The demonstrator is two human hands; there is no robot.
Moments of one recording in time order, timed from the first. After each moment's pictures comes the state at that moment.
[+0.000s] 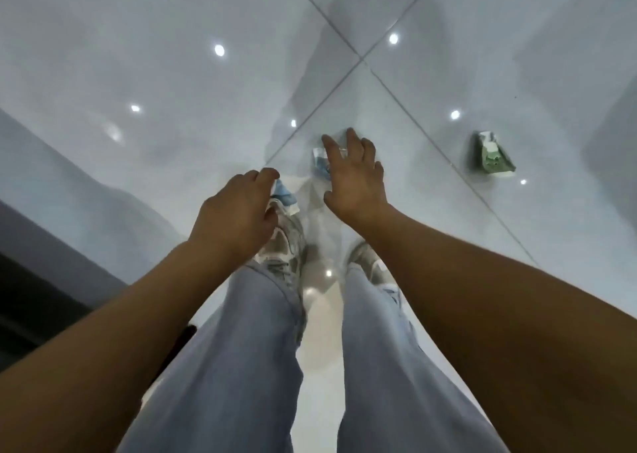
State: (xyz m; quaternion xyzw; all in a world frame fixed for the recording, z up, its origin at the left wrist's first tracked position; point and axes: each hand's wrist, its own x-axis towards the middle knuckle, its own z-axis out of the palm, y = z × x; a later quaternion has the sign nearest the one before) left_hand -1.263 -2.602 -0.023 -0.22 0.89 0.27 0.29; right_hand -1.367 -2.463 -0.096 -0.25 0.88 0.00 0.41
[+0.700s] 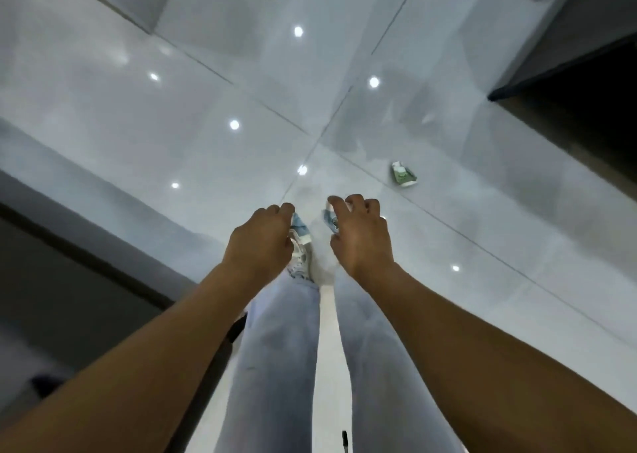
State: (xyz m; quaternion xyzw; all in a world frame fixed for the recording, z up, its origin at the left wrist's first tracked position) left_hand -1.326 -2.577 0.255 -0.12 0.91 0.18 0.36; right_hand -1.375 -2.419 0.218 -0.18 0.90 -0.09 0.38
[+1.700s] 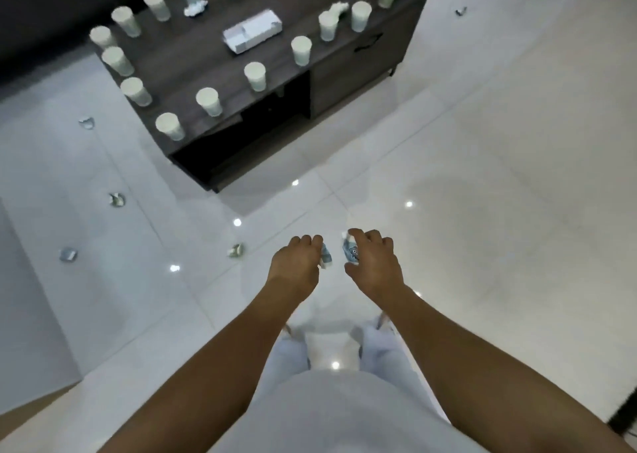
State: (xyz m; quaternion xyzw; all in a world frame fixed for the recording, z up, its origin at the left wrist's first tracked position) left_hand -1.187 -2.220 0.614 0.49 0.83 -0.01 0.24; right_hand -1.066 -2.119 0.602 0.43 0.85 -0.27 0.13
